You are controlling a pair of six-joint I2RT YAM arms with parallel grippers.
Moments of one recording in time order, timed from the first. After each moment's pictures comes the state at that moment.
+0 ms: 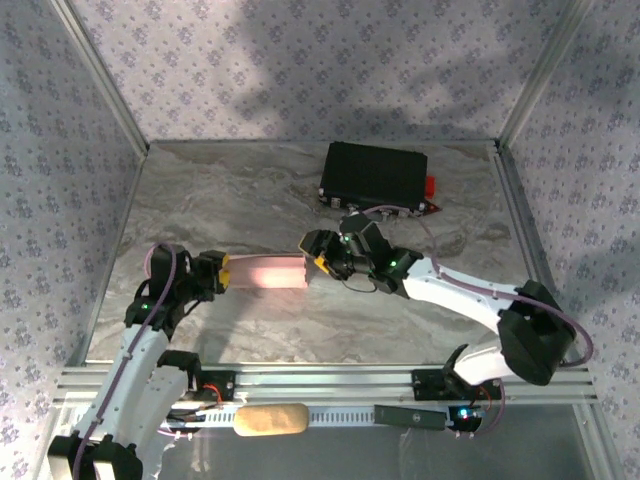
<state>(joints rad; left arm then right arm) -0.14 0.68 0.48 -0.47 0.29 -1.61 0.83 1.41 0.88 0.01 -0.21 1.35</state>
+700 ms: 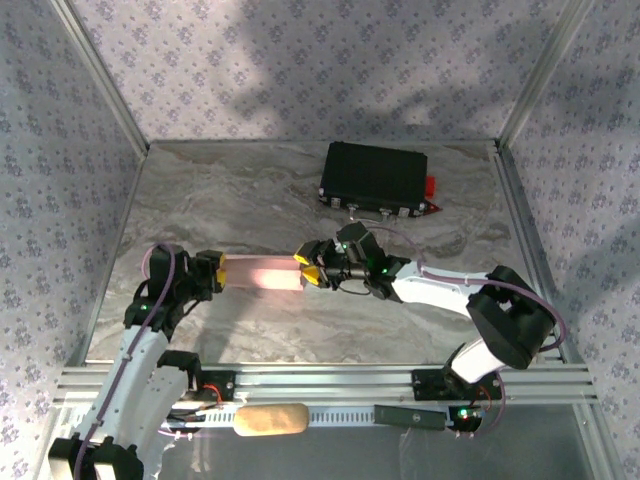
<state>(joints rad) -0.14 0.68 0.48 -0.47 0.25 -1.61 0.82 1.52 0.77 0.27 -0.36 1.62</state>
